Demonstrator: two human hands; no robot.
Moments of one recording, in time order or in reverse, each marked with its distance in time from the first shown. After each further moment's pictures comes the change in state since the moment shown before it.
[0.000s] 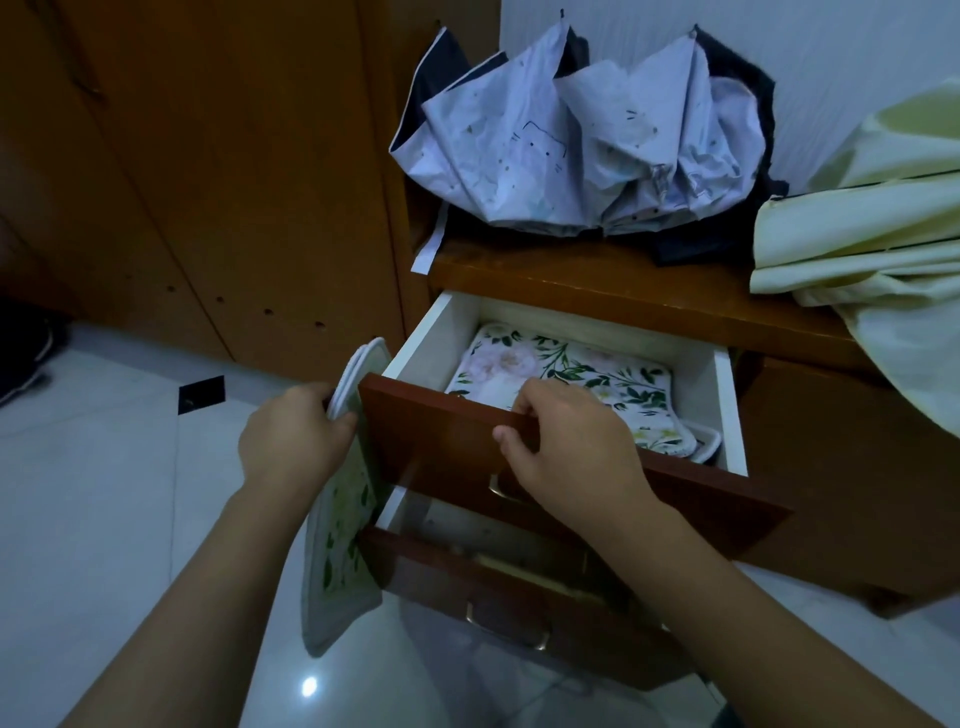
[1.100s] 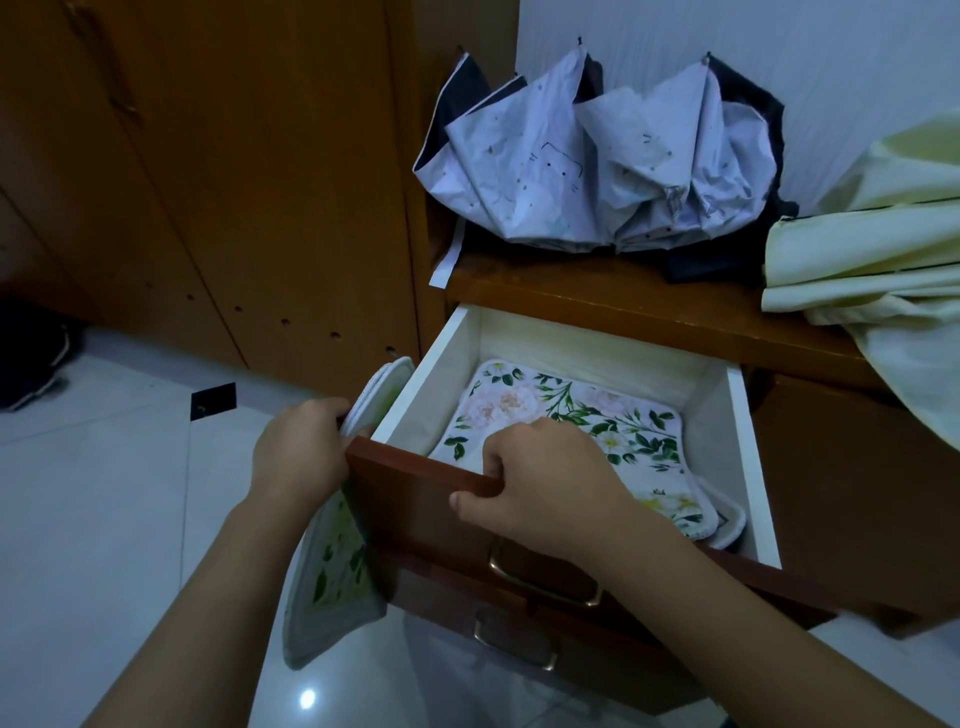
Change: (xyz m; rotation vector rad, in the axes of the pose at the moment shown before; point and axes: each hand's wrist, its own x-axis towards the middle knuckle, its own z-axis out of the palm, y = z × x) left_hand 0.001 -0.020 -0.006 -0.005 -0.095 0.129; right_hand 0.005 -0.039 -0.014 -0.036 -0.260 -0.133
